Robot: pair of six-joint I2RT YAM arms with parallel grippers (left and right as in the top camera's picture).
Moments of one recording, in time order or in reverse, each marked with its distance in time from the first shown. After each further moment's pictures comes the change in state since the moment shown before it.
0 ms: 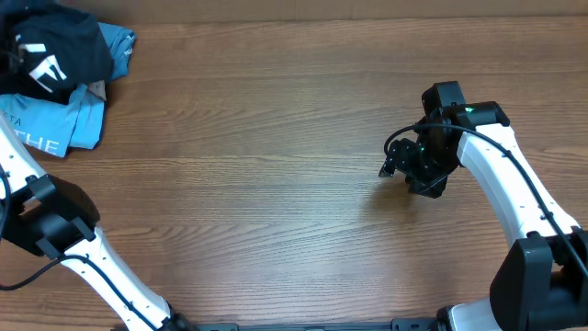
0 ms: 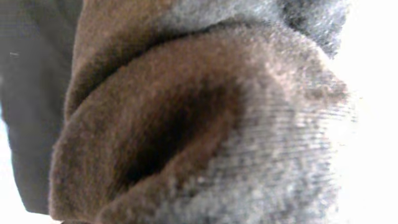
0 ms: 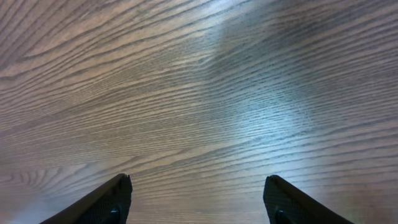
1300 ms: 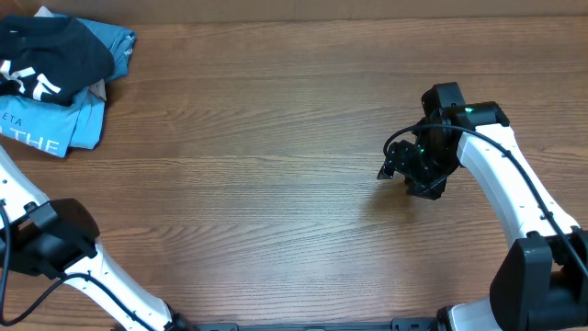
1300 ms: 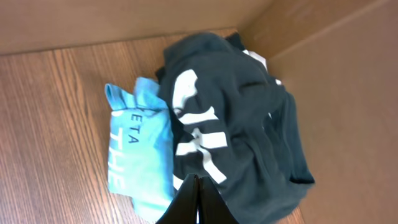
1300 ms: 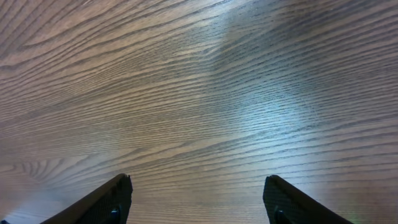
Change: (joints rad) left arm 0.013 -0.173 0.021 -0.278 -0.370 0.286; right arm 0.000 0.000 -0.002 -0.014 -0.026 -0.023
